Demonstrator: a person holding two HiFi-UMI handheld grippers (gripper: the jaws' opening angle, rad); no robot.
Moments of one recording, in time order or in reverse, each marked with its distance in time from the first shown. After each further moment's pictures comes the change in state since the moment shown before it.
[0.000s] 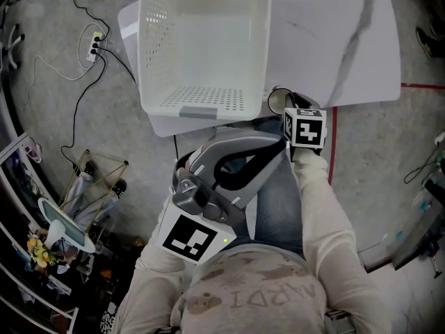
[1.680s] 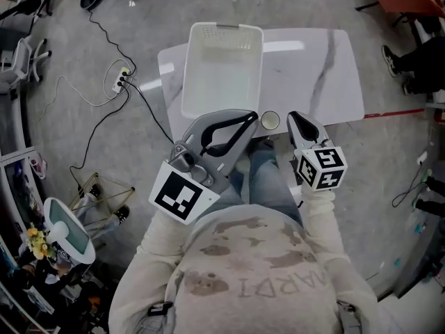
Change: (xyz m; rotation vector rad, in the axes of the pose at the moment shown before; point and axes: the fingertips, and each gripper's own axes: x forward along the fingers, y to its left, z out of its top) left arm -0.082 0.009 0.159 0.036 -0.146 0.097; right arm -0.284 0.073 0.103 -0.140 -0.580 0.210
